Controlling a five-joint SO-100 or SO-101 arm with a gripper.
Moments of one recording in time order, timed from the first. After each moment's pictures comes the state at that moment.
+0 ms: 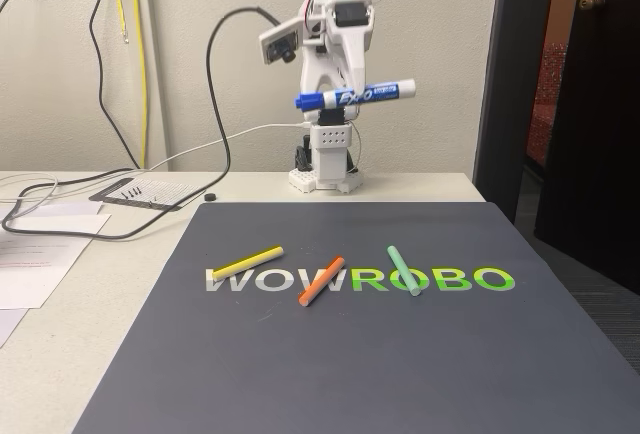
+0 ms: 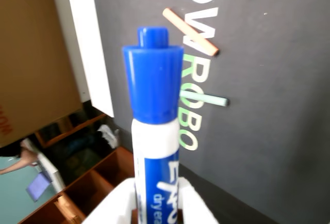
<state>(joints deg) -22.2 136.7 101.3 80.9 6.8</state>
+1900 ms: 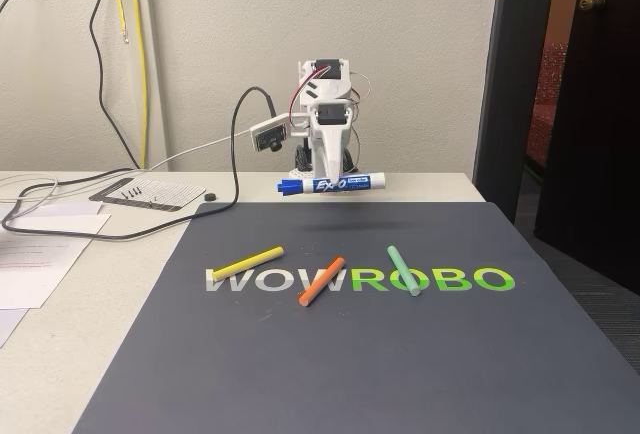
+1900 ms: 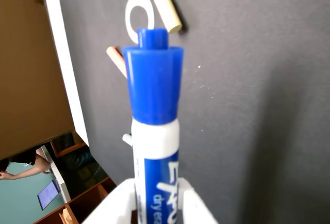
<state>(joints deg) -14.8 188.6 166.0 61.7 0.7</state>
